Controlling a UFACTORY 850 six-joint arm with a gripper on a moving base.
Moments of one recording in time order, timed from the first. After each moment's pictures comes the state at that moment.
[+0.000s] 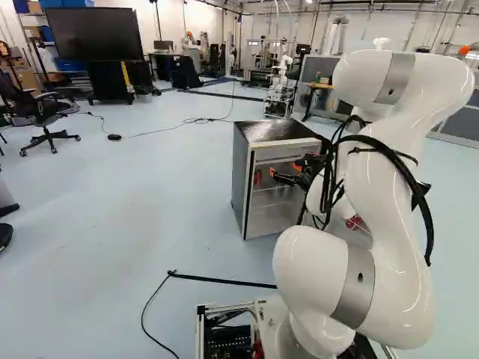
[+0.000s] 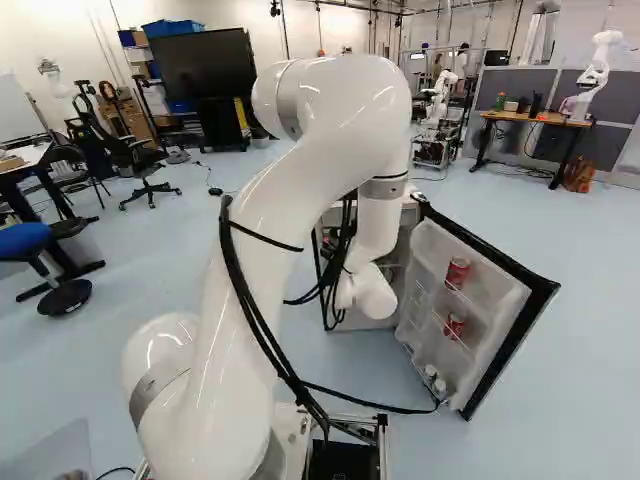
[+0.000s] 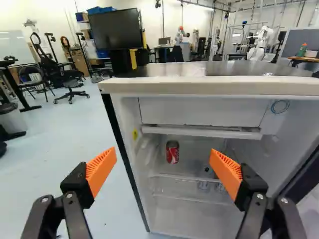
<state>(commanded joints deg) -36.7 -43.7 -41.1 -53.2 81.5 0.0</state>
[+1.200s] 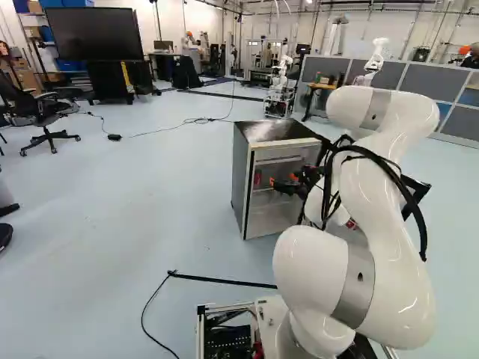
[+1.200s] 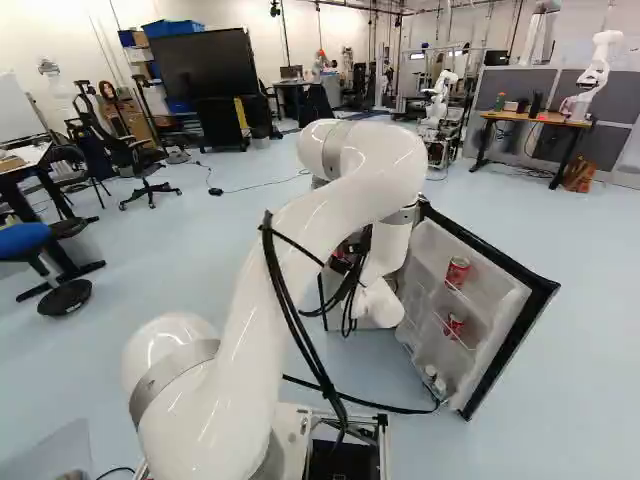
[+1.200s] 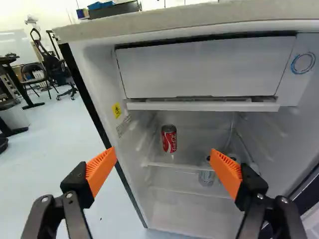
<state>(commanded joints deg) -36.1 -58.9 -54.0 -53.8 81.6 0.0</state>
